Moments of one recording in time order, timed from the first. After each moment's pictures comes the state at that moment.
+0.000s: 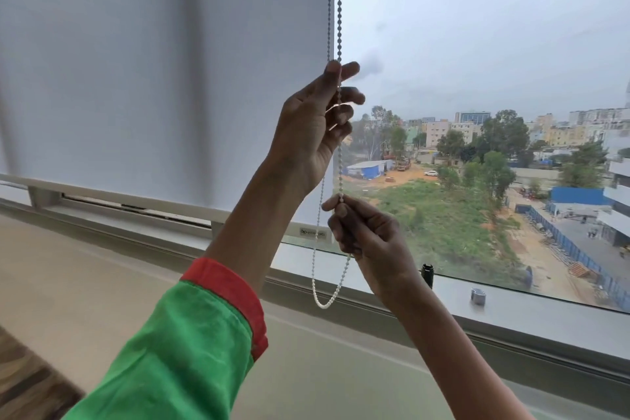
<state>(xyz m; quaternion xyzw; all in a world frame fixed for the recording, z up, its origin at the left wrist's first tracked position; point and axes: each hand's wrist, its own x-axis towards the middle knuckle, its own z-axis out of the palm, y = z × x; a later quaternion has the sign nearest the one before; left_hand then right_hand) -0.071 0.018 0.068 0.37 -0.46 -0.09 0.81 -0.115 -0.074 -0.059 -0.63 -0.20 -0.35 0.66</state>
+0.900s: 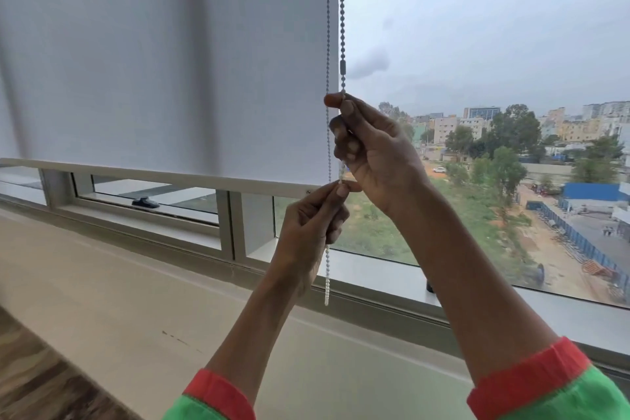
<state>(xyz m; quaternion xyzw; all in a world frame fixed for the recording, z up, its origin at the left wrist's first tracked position) -0.064 0.026 -0.042 0.46 -0.45 -0.08 0.76 -0.116 -0.068 0.047 -0.58 -0.25 -0.32 0.71</state>
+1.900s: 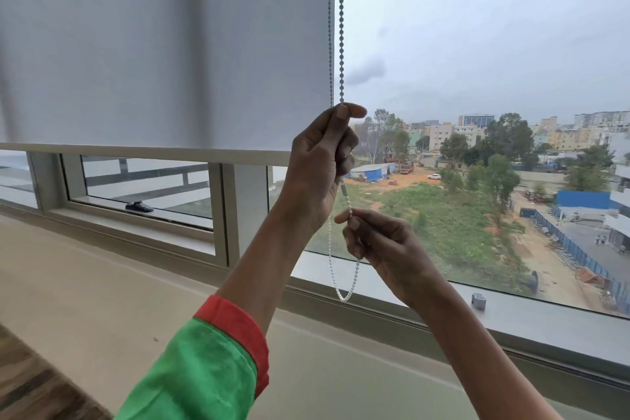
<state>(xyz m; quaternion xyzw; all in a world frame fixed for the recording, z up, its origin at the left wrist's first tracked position) -0.081 0.010 0.040 0.38 -0.48 -0.05 0.79 -0.126 -0.099 -0.060 -0.62 -0.20 -0.28 0.70</state>
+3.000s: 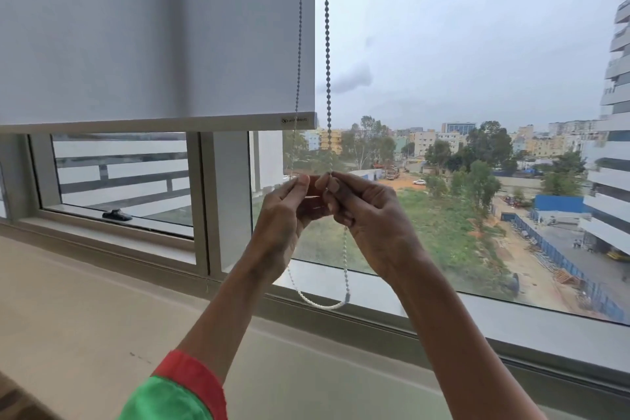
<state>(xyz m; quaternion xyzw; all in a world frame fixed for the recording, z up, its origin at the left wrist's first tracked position) -0.060 0.016 -0.009 0.46 -0.42 -0.10 0.78 -0.141 -0.080 -0.005 -0.63 -0.18 -0.36 0.66</state>
